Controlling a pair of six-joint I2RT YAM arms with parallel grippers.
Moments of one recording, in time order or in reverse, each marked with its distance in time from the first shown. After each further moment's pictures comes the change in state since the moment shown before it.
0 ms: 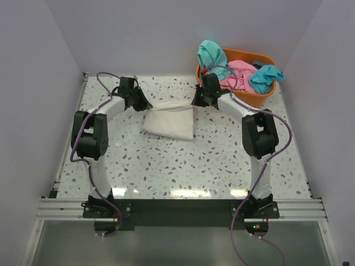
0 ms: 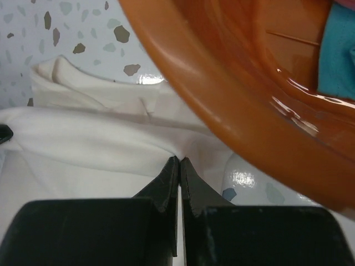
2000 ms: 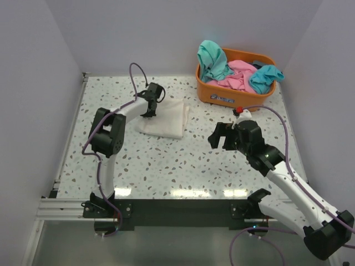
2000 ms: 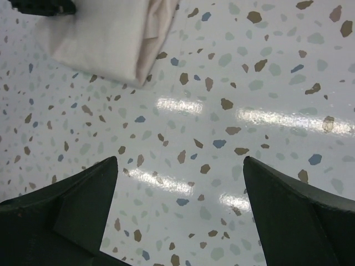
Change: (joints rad) left arm -0.228 0.151 0.154 -0.255 -0.692 0.384; right arm 0.139 -1.230 -0.879 -0.160 0.134 0.015
